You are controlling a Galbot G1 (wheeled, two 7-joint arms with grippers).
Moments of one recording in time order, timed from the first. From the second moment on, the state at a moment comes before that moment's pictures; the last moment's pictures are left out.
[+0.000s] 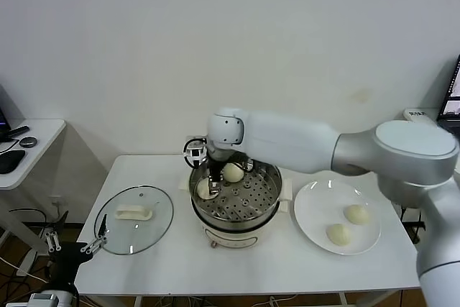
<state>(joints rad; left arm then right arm) 1.72 -1.22 -0.85 -2.00 -0.17 -0.20 -0.01 0.54 1.32 -1.26 1.24 0.49 -0.67 -0.95</state>
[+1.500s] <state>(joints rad) 1.71 -1.24 -0.80 -1.99 -0.13 -0.20 -0.01 -0.01 0.47 -0.84 1.46 -0.05 -0.25 -1.19</state>
